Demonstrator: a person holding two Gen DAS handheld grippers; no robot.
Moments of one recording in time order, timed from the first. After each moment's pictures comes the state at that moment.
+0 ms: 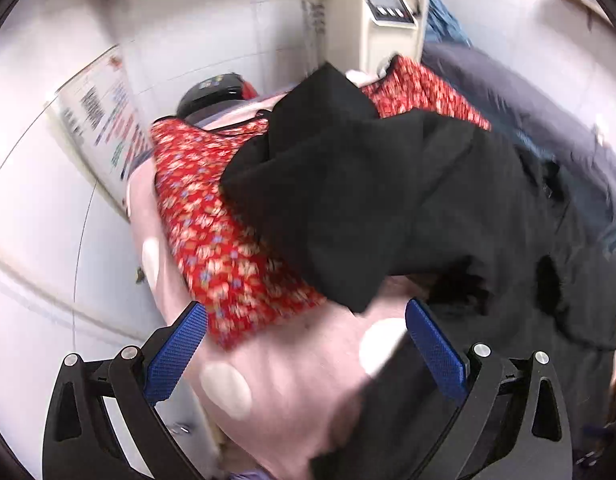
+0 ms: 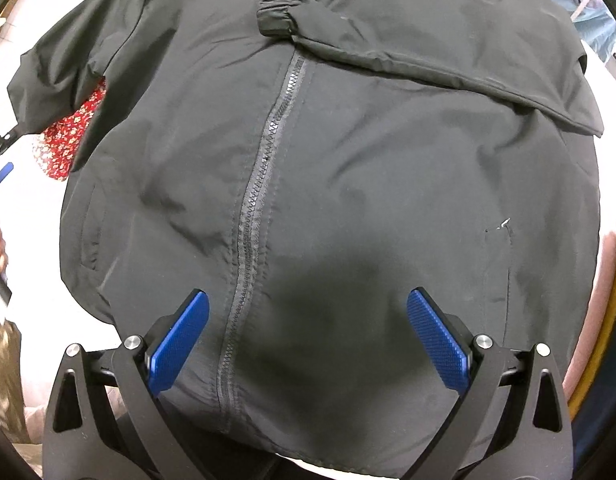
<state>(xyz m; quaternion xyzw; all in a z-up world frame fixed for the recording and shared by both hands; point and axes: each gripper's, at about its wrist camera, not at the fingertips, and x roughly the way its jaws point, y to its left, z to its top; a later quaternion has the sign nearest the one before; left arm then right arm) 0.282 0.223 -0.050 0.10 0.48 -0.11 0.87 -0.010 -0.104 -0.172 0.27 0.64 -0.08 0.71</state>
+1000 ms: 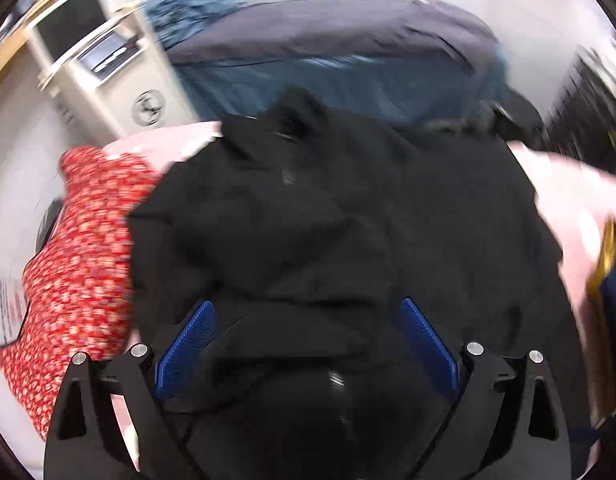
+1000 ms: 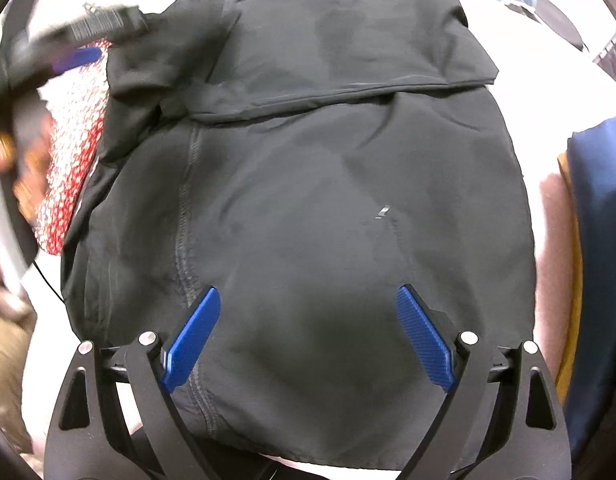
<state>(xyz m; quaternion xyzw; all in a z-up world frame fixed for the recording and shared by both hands) 0.162 -0.143 -0.084 0.31 0.43 -0.36 0.77 -0.053 -0.170 -0.158 0.36 0.58 -0.18 0.71</state>
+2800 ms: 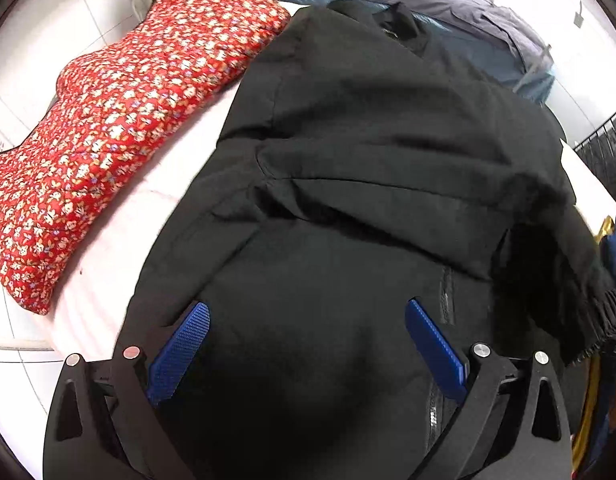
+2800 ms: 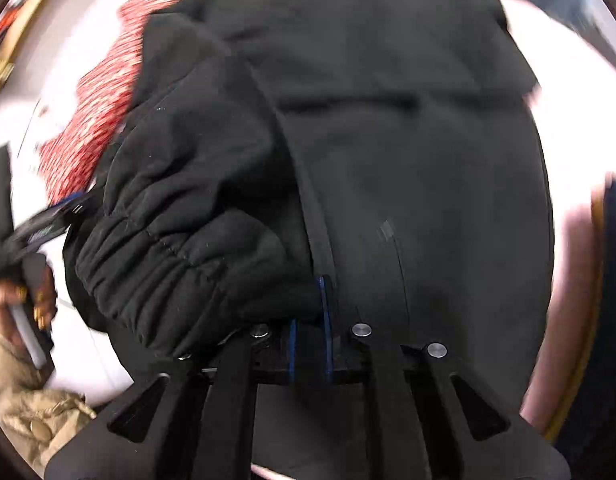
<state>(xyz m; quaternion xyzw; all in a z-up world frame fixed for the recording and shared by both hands) 0.168 0.030 -0.117 0.20 0.56 -0.28 0.75 -0.057 -0.202 -0.191 0.38 0.58 -0.11 0.71</state>
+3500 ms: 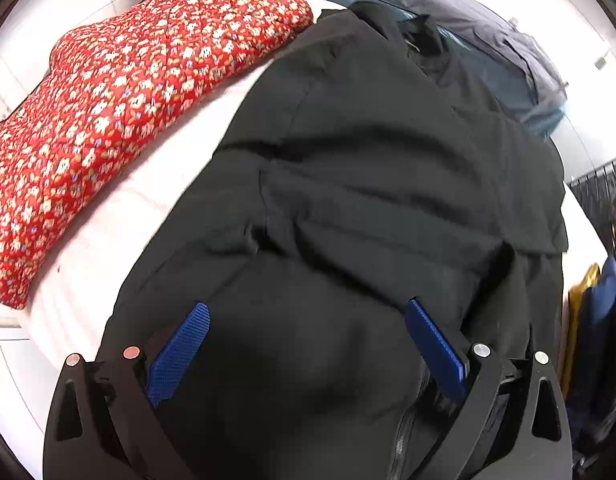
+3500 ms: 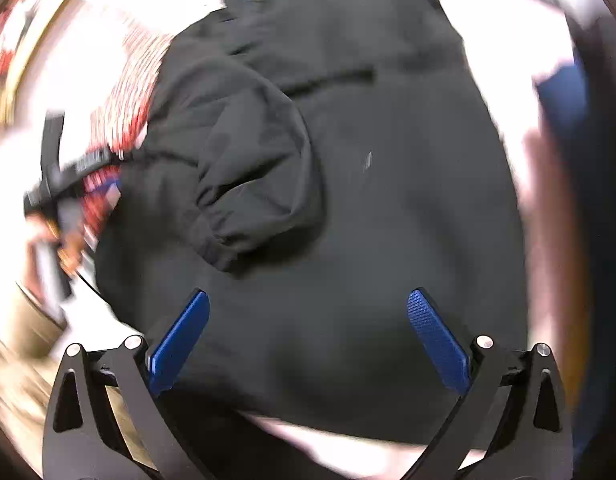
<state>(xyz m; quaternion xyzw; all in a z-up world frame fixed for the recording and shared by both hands) 0.216 0.006 -0.124 0.13 0.60 -0.26 0.75 -0.134 -0.165 -0.162 0.49 0.51 -0.11 0.70</state>
